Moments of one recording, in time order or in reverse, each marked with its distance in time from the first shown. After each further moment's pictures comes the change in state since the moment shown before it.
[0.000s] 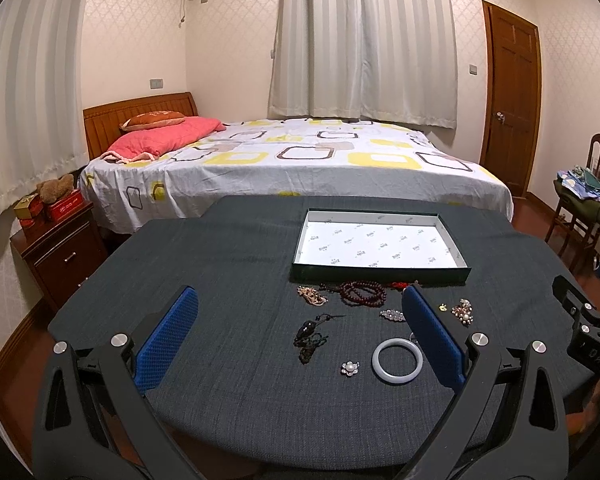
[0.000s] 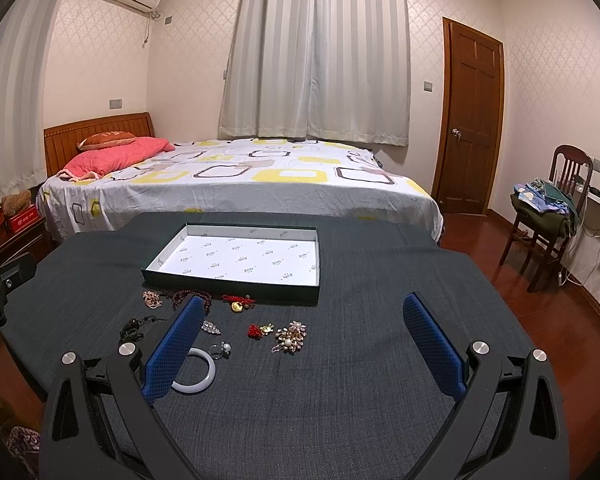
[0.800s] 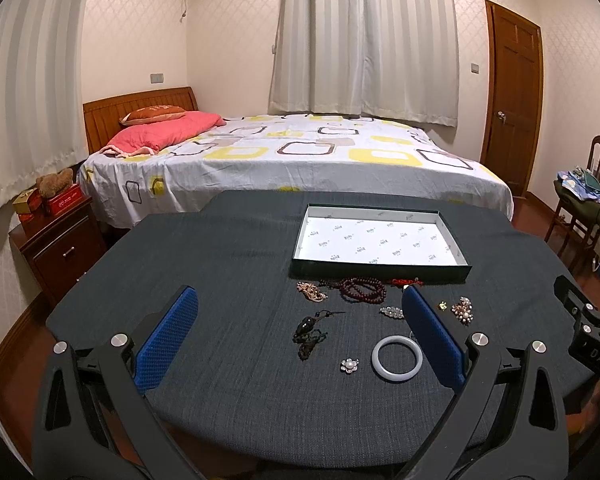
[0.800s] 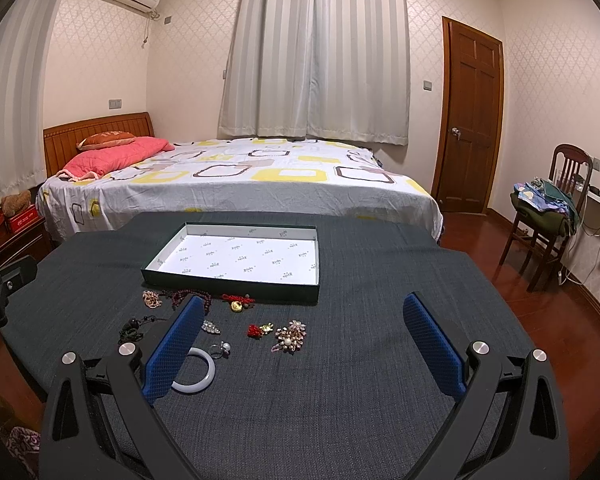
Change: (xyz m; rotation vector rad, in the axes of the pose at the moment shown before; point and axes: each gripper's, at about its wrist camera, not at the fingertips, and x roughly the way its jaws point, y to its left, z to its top) left arm -0.001 -0.002 -0.007 -0.003 0.007 -0.001; right arm 0.000 0.000 -0.001 -0.001 -0.001 0.000
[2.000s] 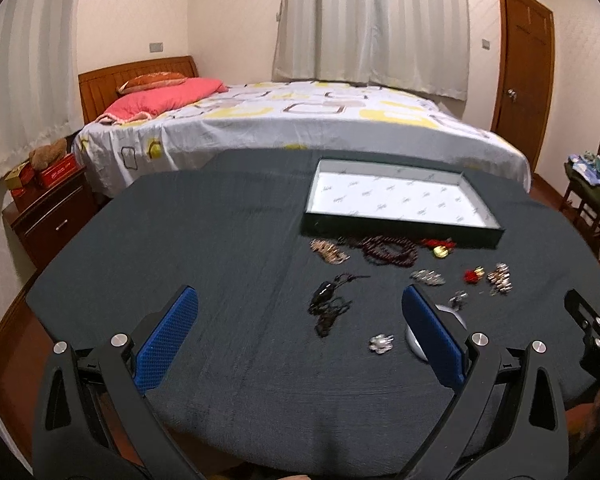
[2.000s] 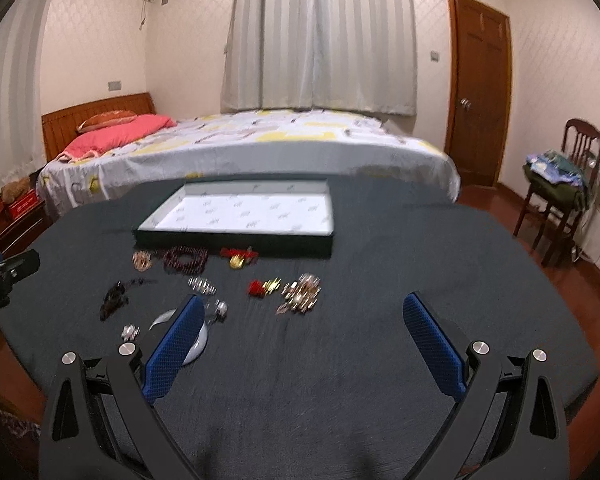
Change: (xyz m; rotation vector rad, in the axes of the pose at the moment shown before) left arm 0.066 0.024 -0.042 -0.020 0.126 0.010; right arm 0.053 0.006 -0.059 0.024 0.106 0.054
